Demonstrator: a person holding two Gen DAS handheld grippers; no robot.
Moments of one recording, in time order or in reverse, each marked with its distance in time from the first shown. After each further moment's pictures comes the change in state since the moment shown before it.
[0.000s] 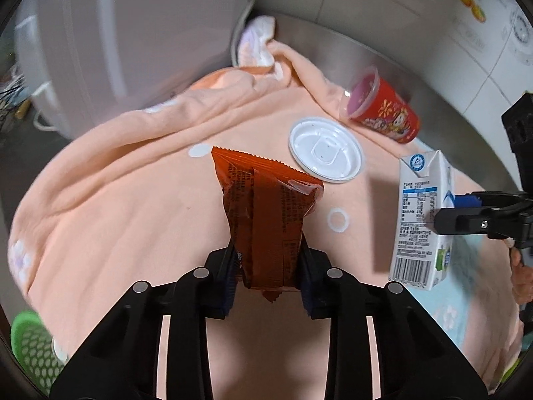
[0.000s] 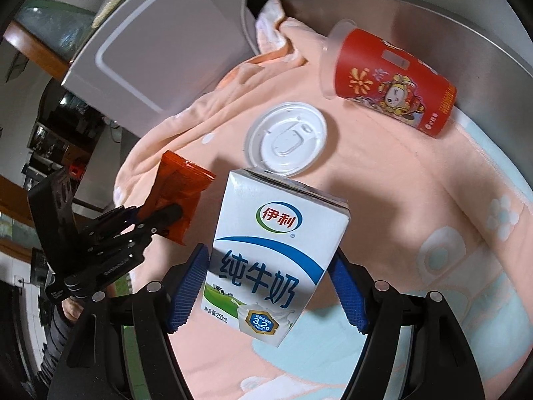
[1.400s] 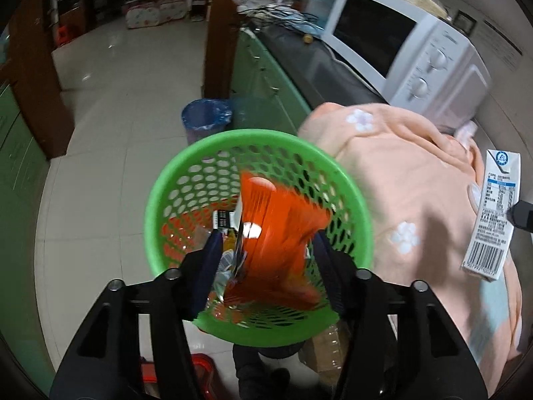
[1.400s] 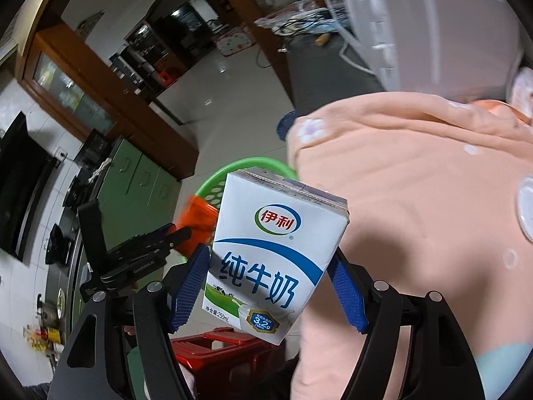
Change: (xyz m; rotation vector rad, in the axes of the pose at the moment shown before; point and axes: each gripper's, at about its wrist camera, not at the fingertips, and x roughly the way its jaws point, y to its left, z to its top) left arm -0.198 0.195 -0.235 -0.678 -0.144 0.430; right arm 0.070 0.270 -0.062 -0.511 0.147 0.268
